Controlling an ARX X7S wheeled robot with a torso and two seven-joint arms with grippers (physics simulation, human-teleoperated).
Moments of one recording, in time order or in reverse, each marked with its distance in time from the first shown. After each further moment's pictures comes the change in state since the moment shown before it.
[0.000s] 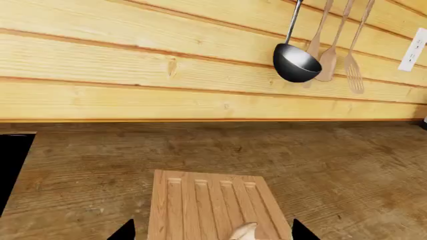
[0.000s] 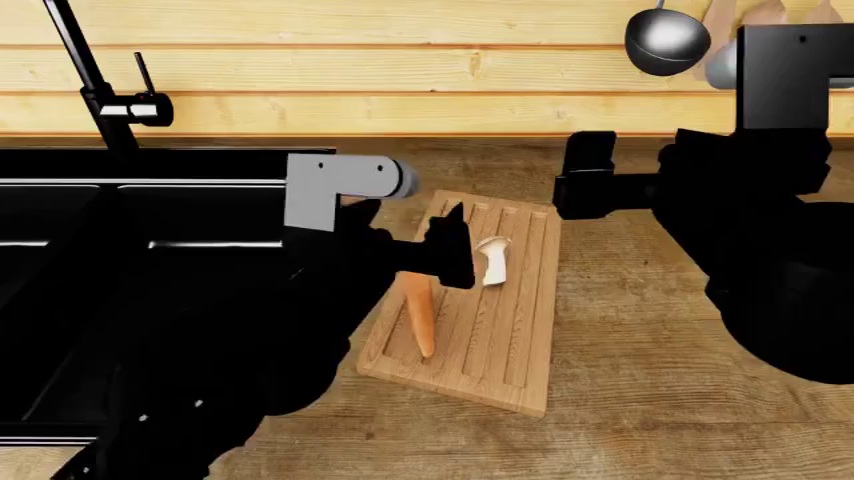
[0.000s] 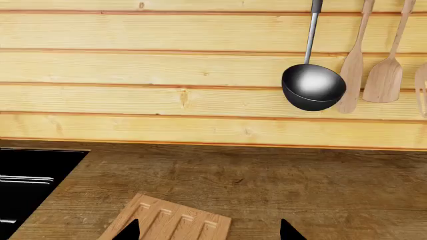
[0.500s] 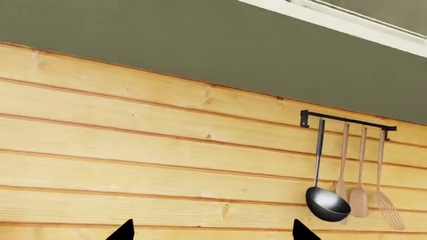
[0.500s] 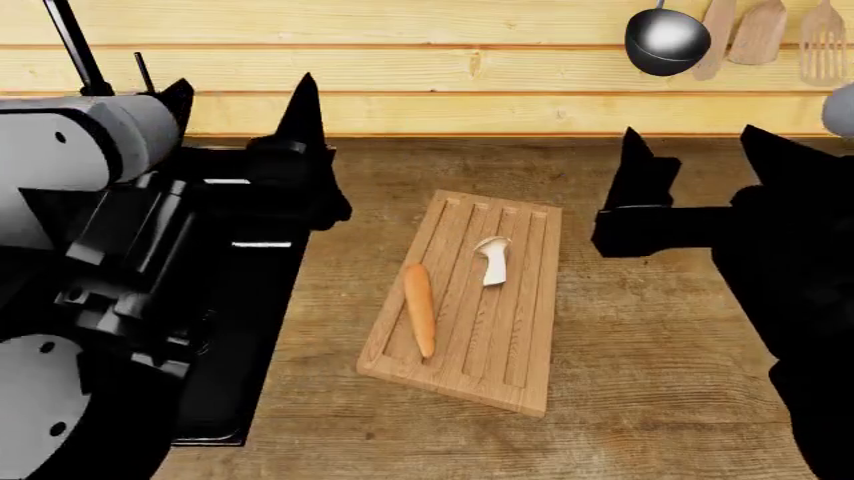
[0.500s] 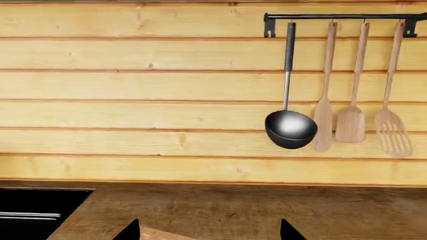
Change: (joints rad) left arm 0.057 -0.237 -0.276 0.507 -0.049 0.079 -0.206; right arm -0.186 0.153 0.160 -0.349 -0.023 -0.147 0.065
